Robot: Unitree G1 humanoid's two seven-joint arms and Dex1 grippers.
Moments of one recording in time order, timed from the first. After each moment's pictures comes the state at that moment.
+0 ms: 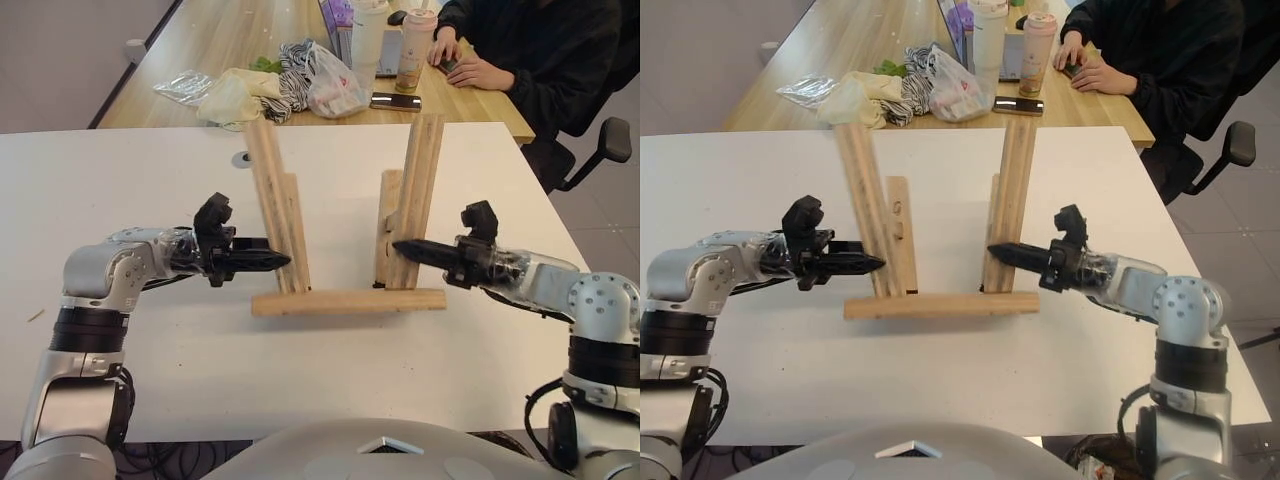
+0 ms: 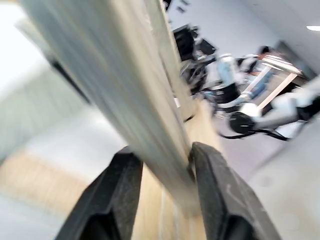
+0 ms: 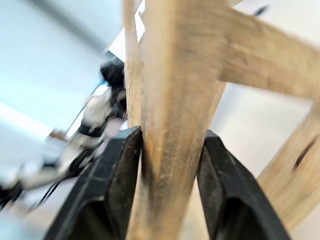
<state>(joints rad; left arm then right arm) -0.38 0.67 -0.04 0.20 -0.66 0.83 -1.37 -0.27 -0.48 -0.28 -0.07 1.13 1.27 0.53</state>
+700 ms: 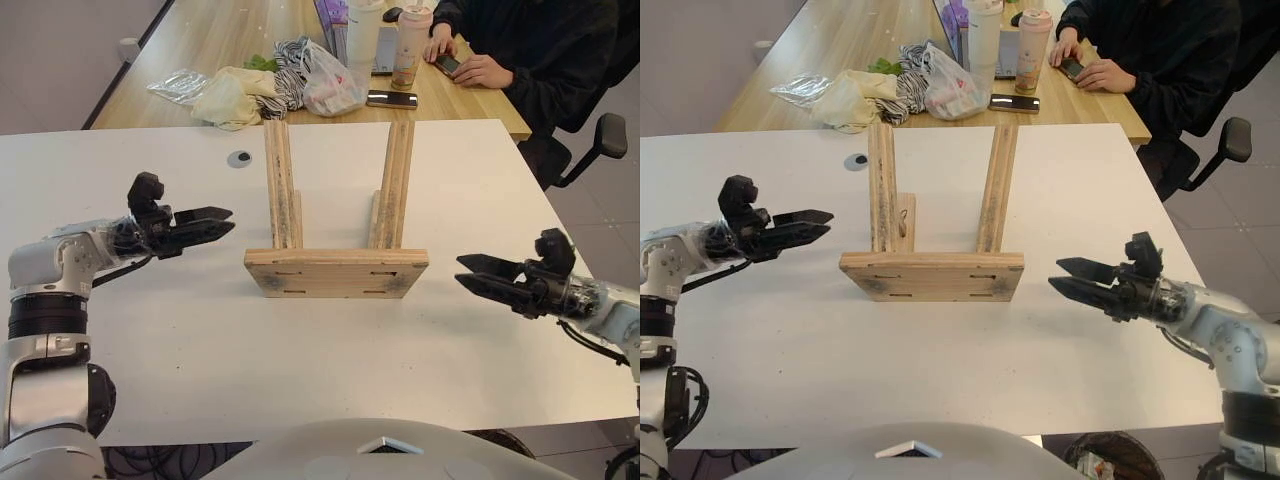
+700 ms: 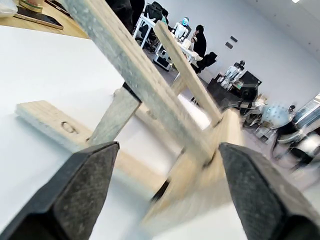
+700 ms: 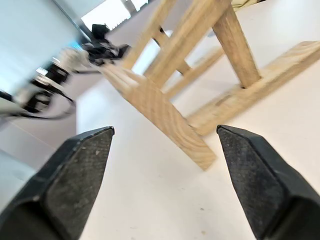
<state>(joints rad) -0.34 0.81 0.04 0.41 -0.51 0.53 -1.49 0.07 -0.76 -0.22 -0.17 0.74 0.68 1.13</state>
